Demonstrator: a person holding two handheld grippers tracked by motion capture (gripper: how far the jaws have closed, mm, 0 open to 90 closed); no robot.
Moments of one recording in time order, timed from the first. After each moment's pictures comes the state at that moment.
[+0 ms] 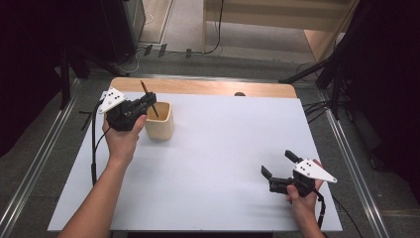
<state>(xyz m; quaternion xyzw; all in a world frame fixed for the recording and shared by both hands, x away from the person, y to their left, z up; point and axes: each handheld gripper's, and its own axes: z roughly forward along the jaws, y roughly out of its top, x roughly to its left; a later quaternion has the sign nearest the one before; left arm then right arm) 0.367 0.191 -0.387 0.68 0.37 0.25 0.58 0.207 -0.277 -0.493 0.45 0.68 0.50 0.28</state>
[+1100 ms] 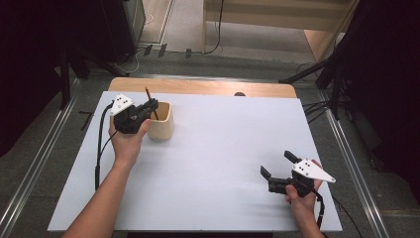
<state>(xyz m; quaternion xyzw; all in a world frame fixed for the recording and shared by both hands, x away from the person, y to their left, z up) 0.380 0.188 -0.421 0.69 0.40 0.25 0.55 0.207 -0.275 -0.494 0.45 0.68 0.50 0.28</state>
